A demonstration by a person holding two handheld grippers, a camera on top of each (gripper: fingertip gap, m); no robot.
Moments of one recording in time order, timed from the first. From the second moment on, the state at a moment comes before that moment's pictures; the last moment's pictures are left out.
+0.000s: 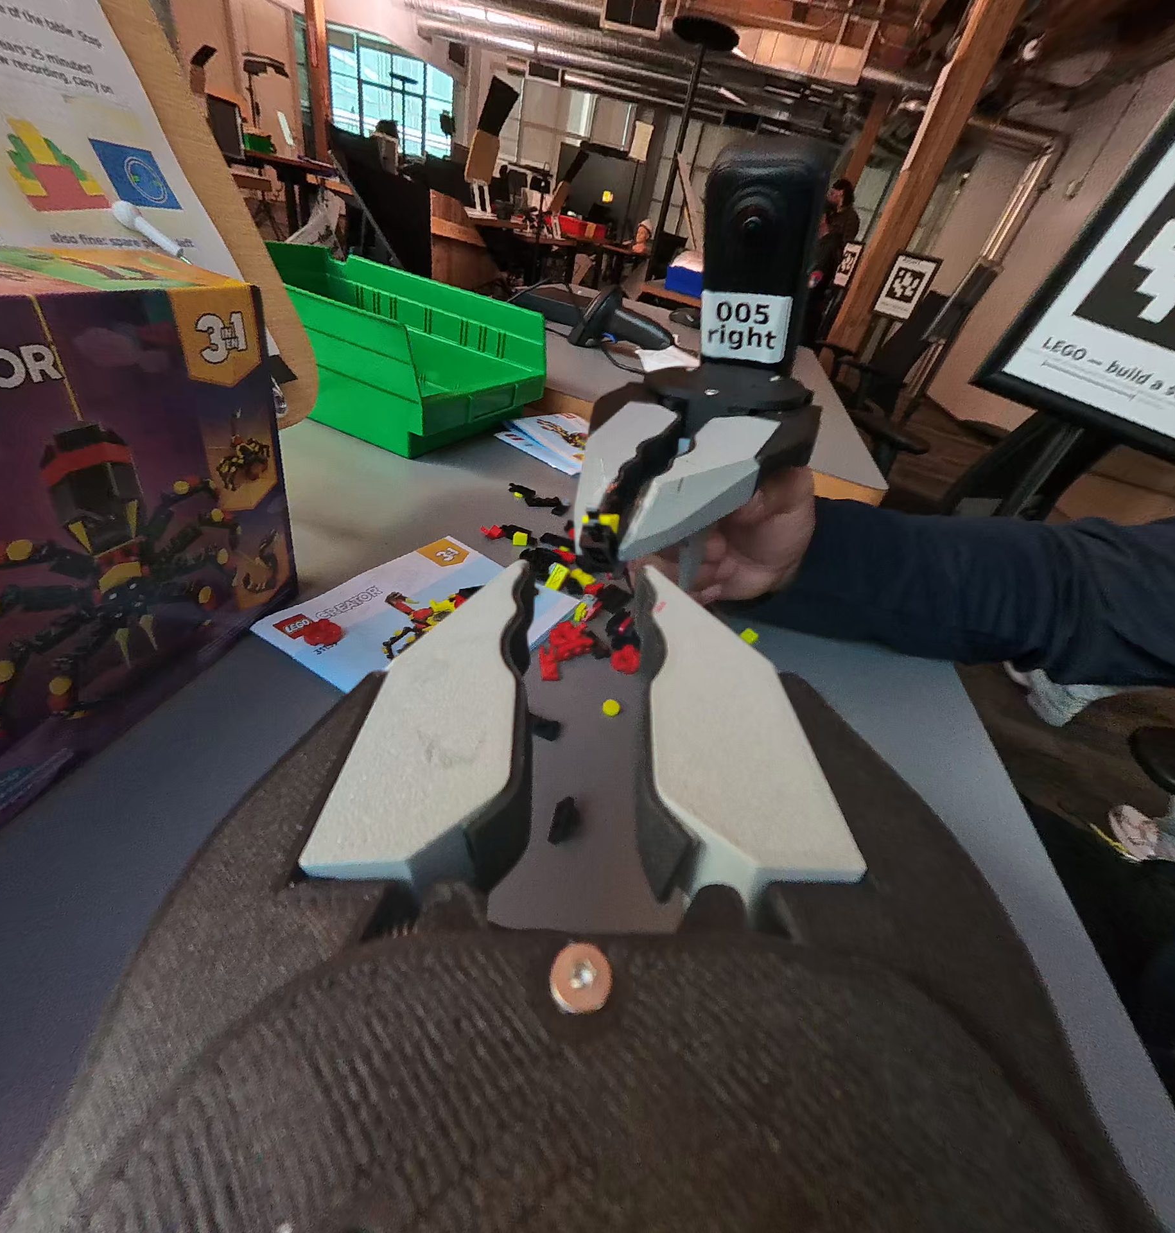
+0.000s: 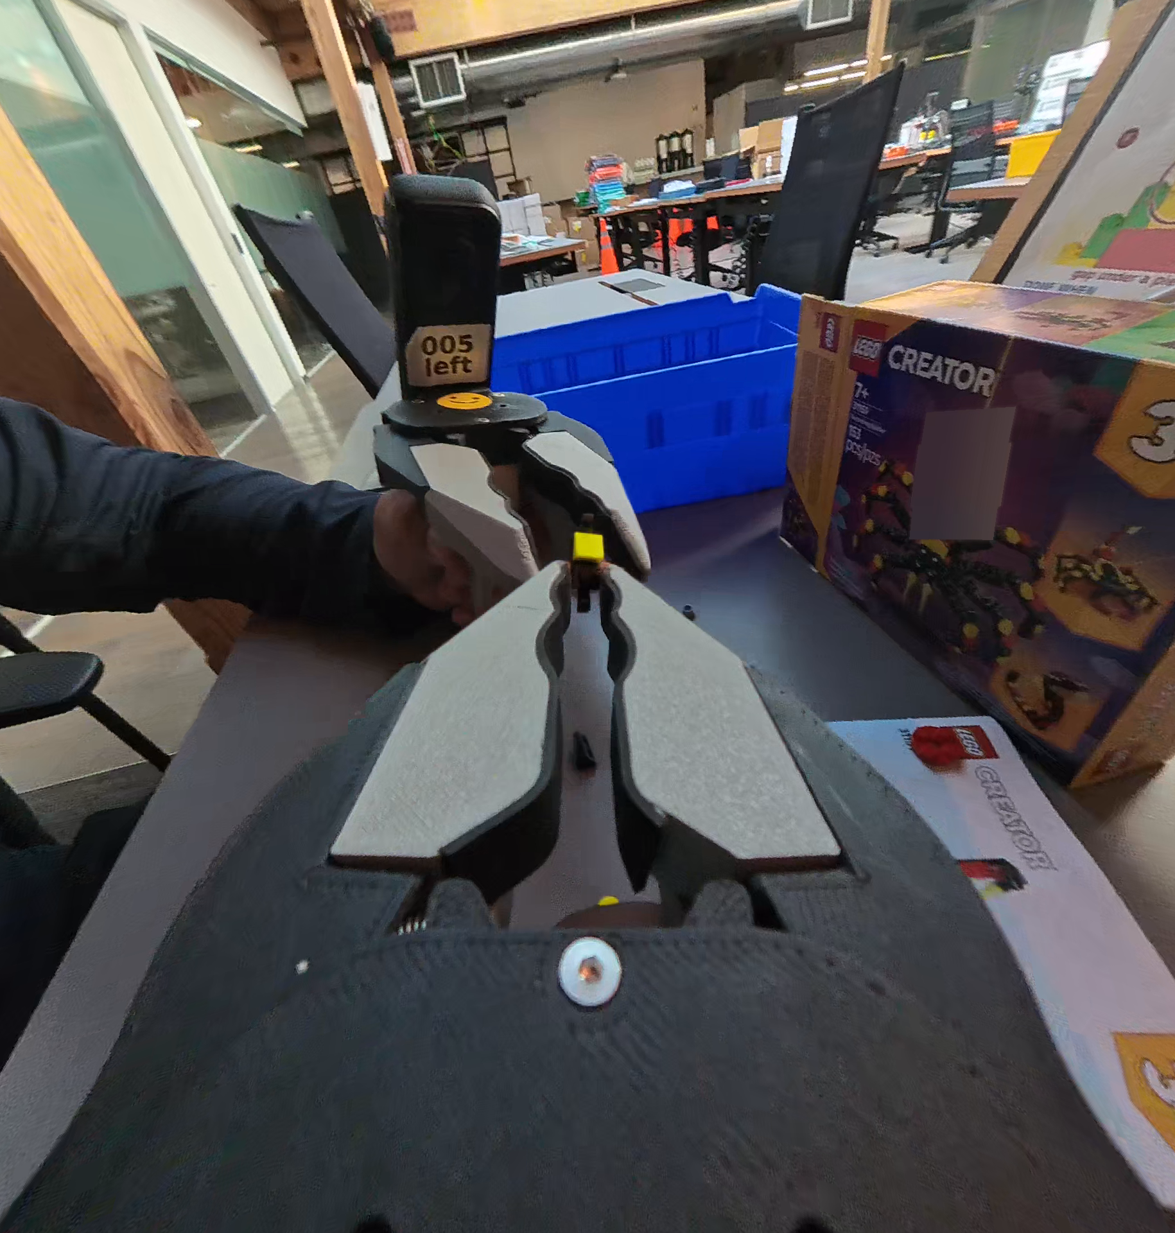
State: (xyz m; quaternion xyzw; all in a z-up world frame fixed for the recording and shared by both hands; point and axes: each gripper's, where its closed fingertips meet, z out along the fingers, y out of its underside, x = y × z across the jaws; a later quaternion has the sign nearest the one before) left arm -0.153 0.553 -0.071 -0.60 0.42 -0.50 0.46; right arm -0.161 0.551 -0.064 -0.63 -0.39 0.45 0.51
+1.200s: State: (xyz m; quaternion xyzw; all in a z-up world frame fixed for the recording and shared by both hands) left arm -0.152 0.535 -0.057 -0.56 0.39 -0.62 0.38; right arm -0.165 0.539 -0.067 -0.61 -0.43 0.45 0.50
